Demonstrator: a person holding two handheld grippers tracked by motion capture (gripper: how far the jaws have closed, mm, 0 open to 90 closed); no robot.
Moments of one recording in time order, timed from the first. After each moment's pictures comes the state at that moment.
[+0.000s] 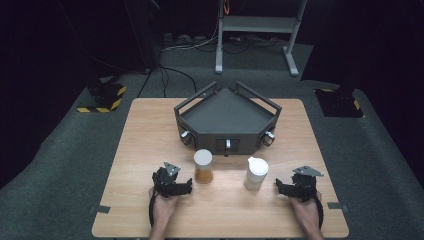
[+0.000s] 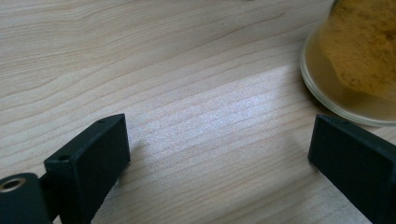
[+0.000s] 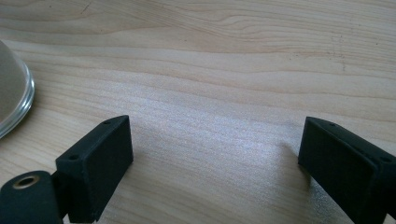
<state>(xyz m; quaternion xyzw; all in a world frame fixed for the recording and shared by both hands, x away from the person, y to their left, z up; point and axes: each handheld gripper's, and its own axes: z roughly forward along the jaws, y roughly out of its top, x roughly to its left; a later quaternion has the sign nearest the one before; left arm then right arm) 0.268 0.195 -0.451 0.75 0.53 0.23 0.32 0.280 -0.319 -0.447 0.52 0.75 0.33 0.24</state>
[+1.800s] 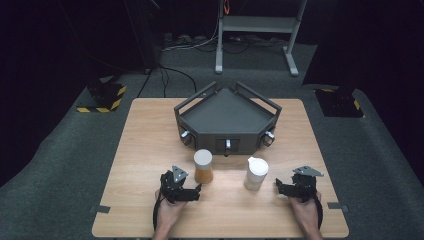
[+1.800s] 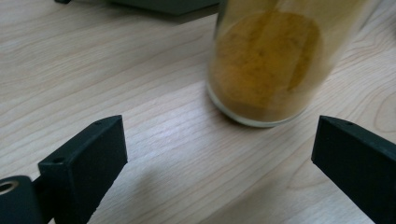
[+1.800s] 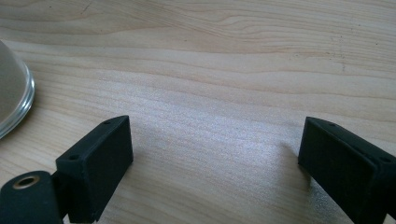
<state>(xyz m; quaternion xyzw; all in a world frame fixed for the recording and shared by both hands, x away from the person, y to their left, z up) 0.252 0.188 -0.443 0.77 0.48 0.21 0.37 0.280 -0.319 -0.448 0.52 0.75 0.33 0.24</state>
